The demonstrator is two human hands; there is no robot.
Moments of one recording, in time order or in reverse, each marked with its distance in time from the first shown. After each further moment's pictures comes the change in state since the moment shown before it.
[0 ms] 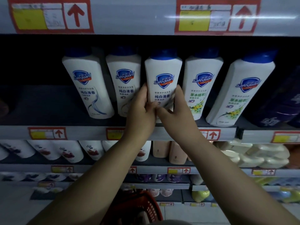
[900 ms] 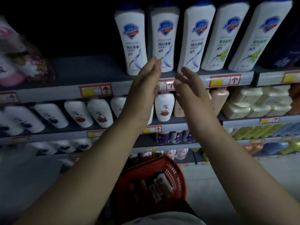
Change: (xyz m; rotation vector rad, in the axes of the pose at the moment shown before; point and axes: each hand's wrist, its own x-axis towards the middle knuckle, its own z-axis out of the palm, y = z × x) left_hand -0.121 0.042 -0.134 -0.364 -0.224 -0.186; right_hand -0.146 -0.063 0.106 0.208 0.157 0.190
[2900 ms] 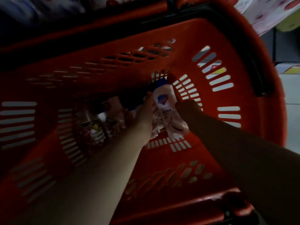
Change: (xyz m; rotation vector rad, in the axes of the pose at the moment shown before) left_hand -0.103 -0.850 -0.158 -0.135 0.448 -1.272; right_hand -0.029 0.890 -0.083 -0.707 -0.137 1.150
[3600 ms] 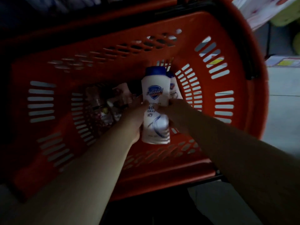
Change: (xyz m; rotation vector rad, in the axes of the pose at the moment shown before) left_hand -0.057 -0.021 -0.045 0.026 -0.006 0.162; right_hand -0.081 -0.002 0.022 0.297 -0.393 -0.011
